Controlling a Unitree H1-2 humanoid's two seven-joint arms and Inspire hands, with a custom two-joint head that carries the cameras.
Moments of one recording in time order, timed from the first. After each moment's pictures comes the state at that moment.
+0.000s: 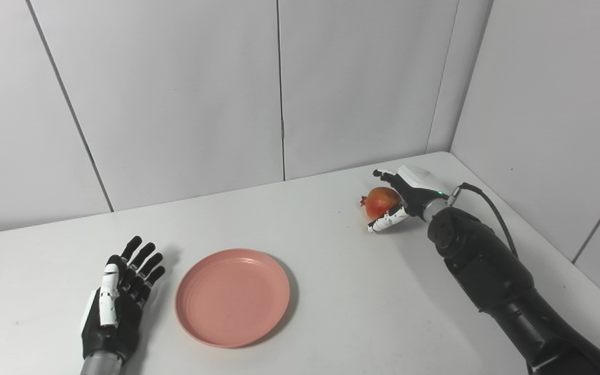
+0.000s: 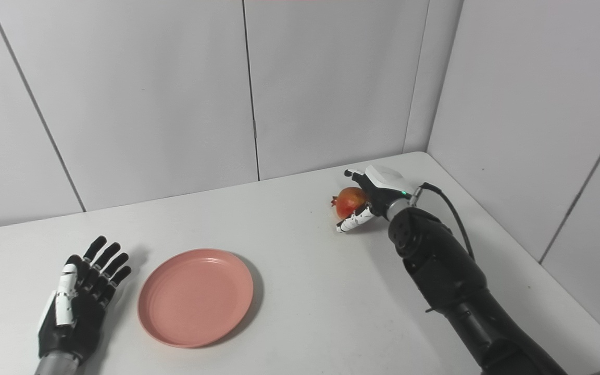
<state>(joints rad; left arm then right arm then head) -0.27 0.02 0.11 0.23 -0.33 0.10 -0.20 -0.54 -0.53 0.16 0.33 -0.63 0.34 0.23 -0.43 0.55</state>
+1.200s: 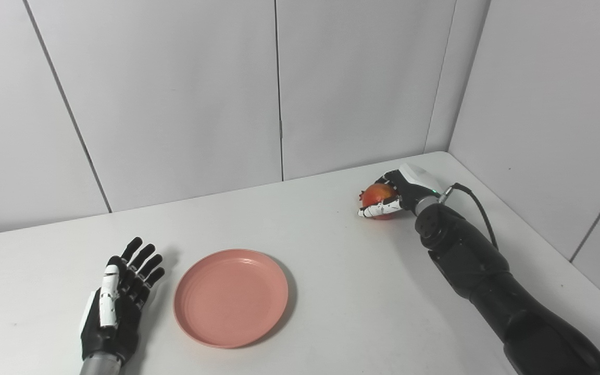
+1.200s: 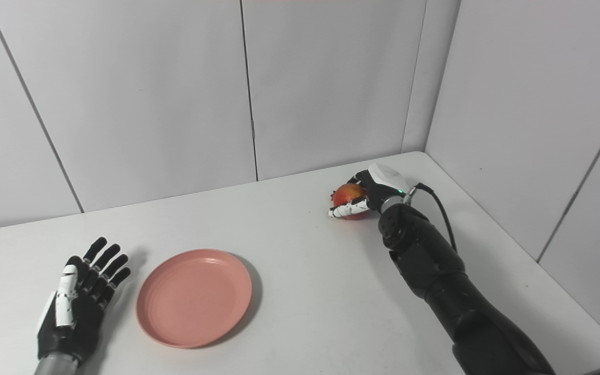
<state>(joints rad) -0.27 0.03 0.09 0.22 -0.31 0.10 -0.19 -0.66 -0.47 0.18 0.63 -0.51 0.28 0.03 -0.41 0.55</state>
